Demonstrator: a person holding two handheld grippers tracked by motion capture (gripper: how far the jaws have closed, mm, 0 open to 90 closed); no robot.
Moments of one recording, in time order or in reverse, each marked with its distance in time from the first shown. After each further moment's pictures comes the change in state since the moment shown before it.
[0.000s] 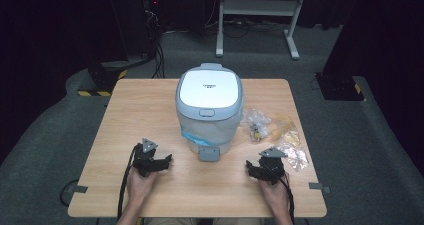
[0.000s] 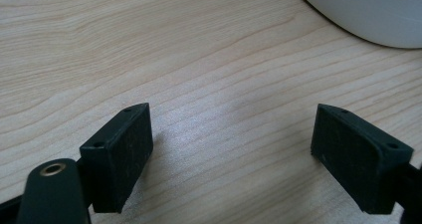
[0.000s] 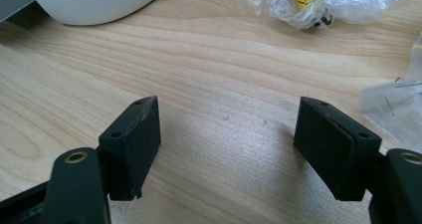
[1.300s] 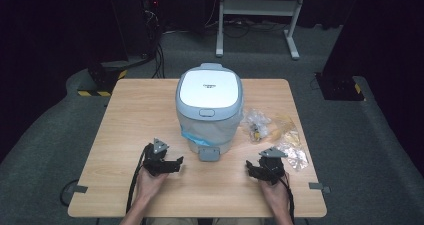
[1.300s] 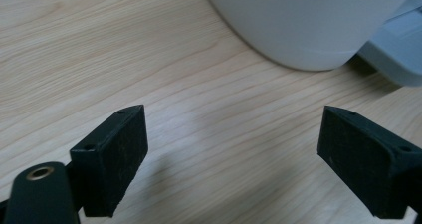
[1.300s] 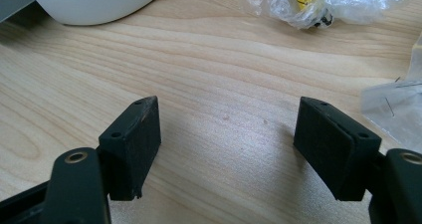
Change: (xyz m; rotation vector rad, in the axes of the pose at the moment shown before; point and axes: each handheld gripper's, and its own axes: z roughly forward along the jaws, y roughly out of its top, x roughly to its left) left arm -0.038 0.017 -0.002 -0.007 -0.078 0.035; right arm 0.000 0.000 0.000 0.000 0.000 -0.001
